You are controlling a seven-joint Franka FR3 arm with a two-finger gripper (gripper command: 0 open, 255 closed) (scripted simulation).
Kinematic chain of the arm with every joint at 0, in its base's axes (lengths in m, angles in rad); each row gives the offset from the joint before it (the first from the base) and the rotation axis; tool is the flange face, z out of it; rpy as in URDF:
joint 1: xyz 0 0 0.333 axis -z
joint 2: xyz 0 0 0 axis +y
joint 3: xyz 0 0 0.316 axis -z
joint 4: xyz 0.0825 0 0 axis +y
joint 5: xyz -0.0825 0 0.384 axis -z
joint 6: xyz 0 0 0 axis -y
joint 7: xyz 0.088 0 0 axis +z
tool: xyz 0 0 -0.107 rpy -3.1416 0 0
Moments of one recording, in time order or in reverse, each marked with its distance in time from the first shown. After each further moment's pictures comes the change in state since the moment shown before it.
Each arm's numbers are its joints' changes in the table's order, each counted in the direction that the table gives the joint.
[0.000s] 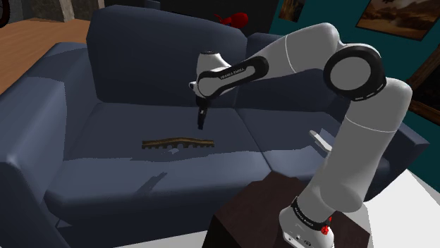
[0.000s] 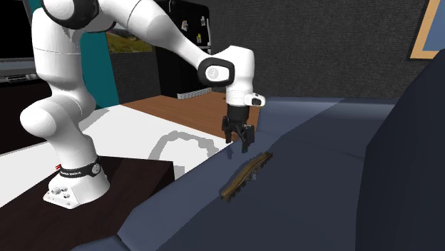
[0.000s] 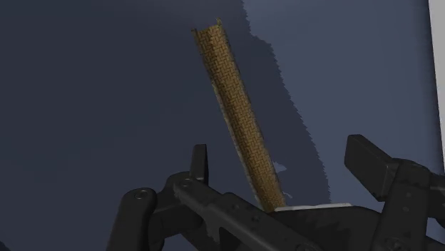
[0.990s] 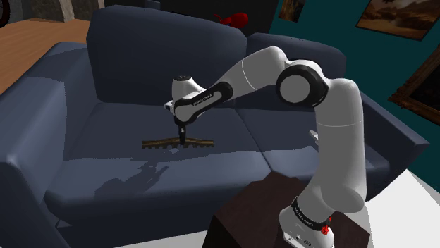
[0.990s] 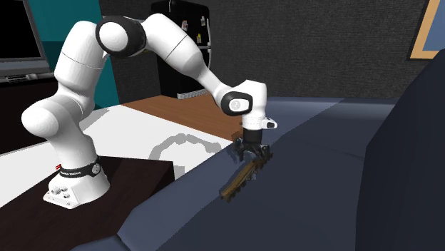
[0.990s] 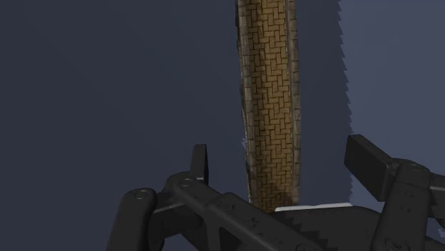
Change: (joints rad) arm -0.049 0.359 -0.050 -0.228 0.069 0.135 0.129
